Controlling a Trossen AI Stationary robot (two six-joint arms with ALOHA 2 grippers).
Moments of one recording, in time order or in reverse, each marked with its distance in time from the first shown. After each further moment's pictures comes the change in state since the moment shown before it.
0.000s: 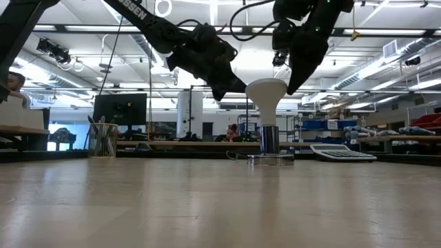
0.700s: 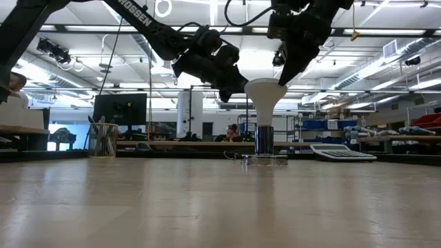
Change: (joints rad) left arm 0.003 0.052 0.004 0.160 -0.011 -0.047; right arm 0.067 0.000 0.002 0.059 -0.113 -0.019
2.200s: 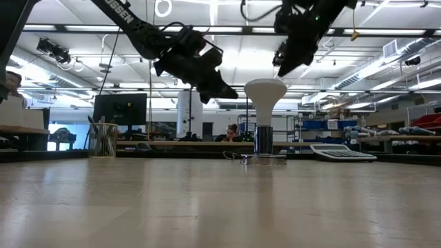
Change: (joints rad) left arm 0.045 -0.149 -0.203 0.047 -0.120 0.023; right arm -0.132 -0.095 0.000 0.051 0.030 0.027
